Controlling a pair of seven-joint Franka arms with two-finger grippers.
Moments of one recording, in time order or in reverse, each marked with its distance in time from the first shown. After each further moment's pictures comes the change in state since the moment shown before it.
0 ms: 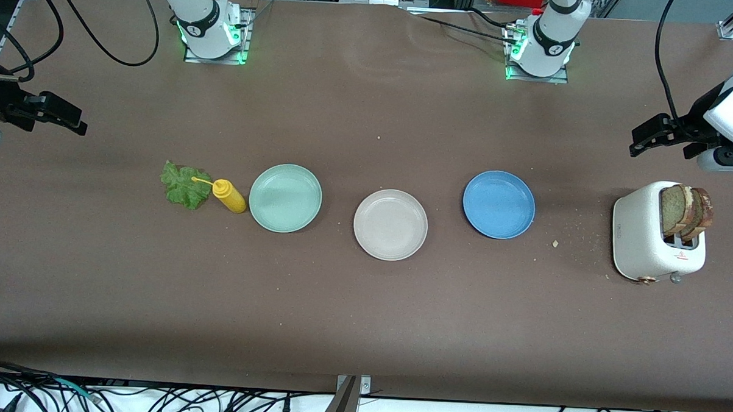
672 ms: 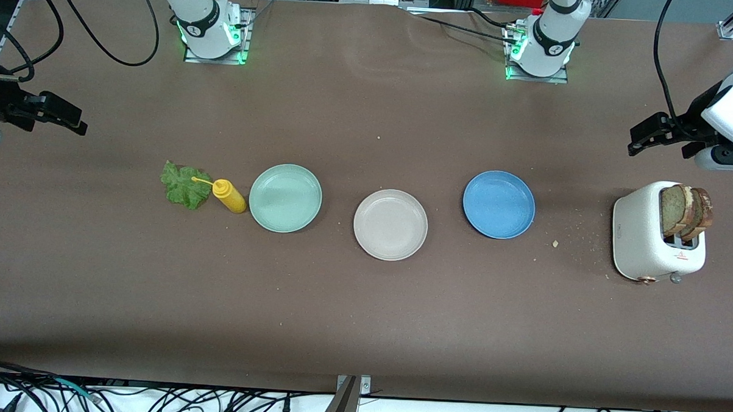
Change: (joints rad) left arm -0.006 0.000 0.001 0.000 0.000 0.000 0.000; right arm 0.000 0.000 0.000 0.000 0.000 0.000 0.000
